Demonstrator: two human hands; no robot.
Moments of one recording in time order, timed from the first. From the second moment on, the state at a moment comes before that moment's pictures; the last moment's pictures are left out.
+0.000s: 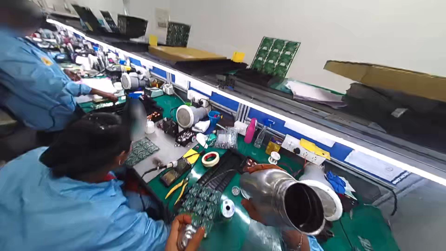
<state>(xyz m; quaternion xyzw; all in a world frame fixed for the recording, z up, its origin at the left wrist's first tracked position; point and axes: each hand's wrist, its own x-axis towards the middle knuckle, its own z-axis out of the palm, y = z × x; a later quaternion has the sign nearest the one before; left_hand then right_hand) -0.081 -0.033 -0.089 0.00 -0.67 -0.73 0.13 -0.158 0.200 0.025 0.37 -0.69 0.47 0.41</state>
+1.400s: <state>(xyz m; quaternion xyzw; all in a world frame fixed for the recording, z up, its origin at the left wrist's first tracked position) -0.083 0.014 -0.093 -0.04 -0.67 -0.67 0.31 -0.072 0.173 -0.162 0.22 -0.88 0.42 0.05</state>
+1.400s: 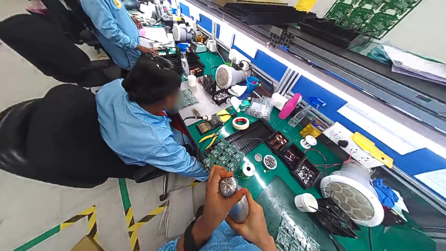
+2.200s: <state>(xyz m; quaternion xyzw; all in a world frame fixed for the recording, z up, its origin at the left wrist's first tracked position) -0.100 -0.006 -0.084 -0.31 -0.59 -0.74 0.11 -0.079 0.172 -0.171 0.24 -0.83 0.50 0.03</state>
